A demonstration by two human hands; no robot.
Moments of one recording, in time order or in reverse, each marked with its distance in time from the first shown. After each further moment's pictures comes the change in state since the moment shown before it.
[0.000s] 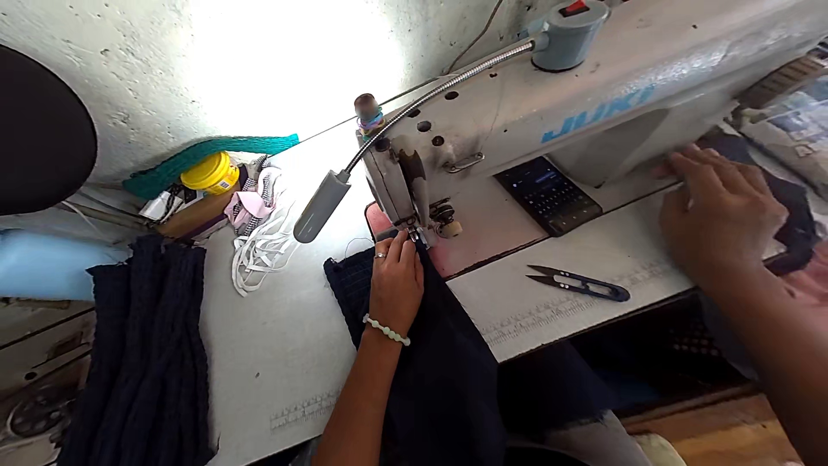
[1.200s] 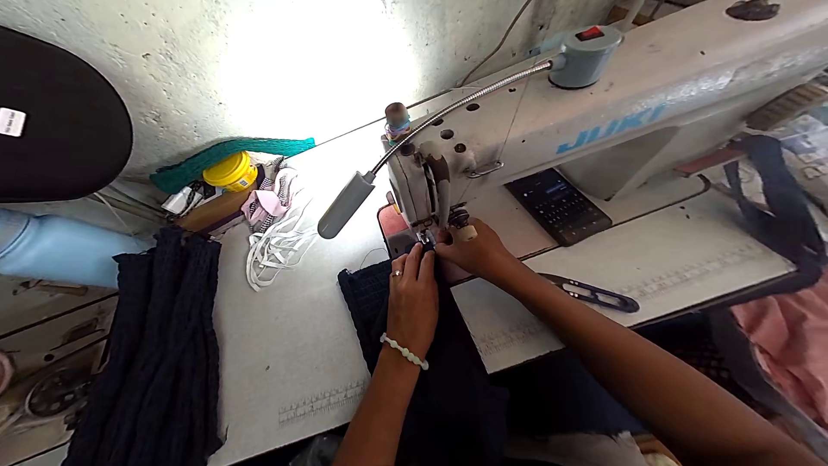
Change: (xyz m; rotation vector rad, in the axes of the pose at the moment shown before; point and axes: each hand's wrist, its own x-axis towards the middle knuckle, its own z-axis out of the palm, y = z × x) left_hand -0.018 0.018 -0.006 -0.031 0.008 -0.057; right_hand 0.010 -0.230 0.058 0.386 -0.905 0.013
